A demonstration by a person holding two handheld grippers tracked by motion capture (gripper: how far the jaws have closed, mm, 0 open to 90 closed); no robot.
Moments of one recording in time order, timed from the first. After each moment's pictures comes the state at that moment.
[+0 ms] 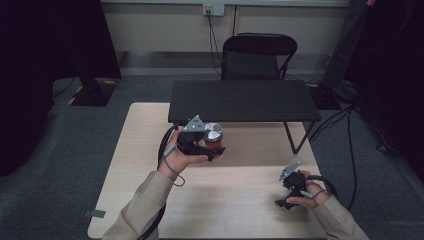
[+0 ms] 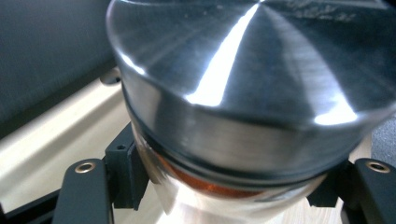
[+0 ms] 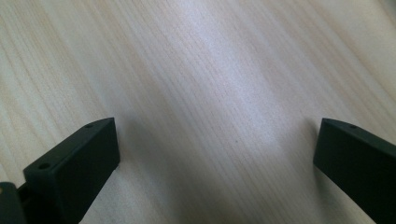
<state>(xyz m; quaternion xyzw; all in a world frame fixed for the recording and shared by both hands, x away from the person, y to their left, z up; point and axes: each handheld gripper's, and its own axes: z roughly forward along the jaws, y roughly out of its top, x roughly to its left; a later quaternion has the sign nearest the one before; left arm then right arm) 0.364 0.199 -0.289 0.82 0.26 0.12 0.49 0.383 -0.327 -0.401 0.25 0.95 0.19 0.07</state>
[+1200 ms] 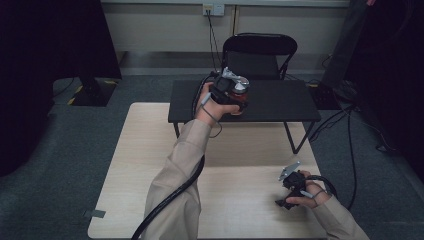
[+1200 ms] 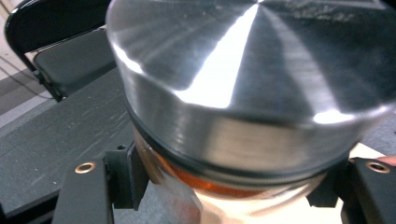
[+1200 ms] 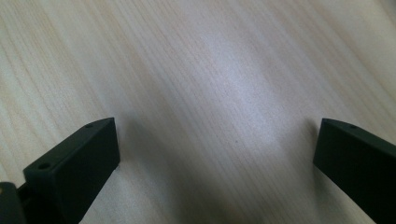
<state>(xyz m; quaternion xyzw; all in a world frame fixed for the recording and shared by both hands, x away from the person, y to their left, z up) 0.448 0.105 -0.213 0.82 0.31 0.19 0.45 0.383 -0.326 -0.400 0.25 0.95 0.19 0.07</state>
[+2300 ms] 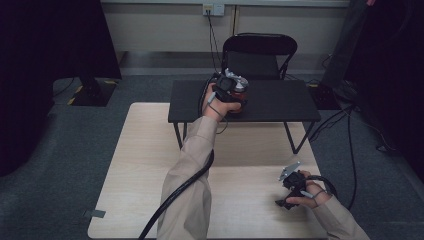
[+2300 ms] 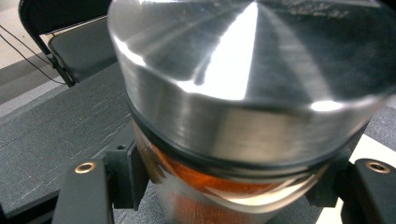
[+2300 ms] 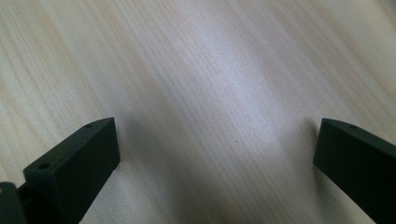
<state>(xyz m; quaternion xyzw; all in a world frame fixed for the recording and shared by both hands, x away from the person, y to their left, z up) 0.478 0.092 -0.242 0.81 0.34 0.20 0.44 0.383 -0.327 -0.401 0.25 0.95 0.19 0.07</state>
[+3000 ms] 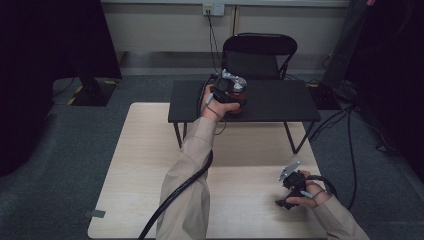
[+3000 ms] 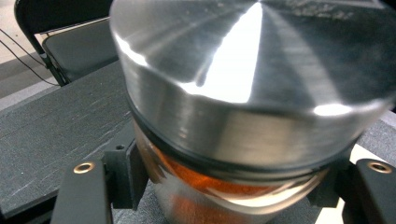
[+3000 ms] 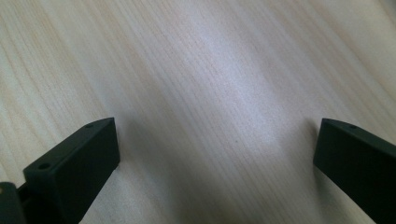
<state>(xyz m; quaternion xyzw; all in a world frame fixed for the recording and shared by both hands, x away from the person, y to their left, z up) 0.478 0.101 -0.250 0.80 0.35 0.18 0.46 0.383 -0.327 -0.401 0.25 0.95 0.19 0.07</state>
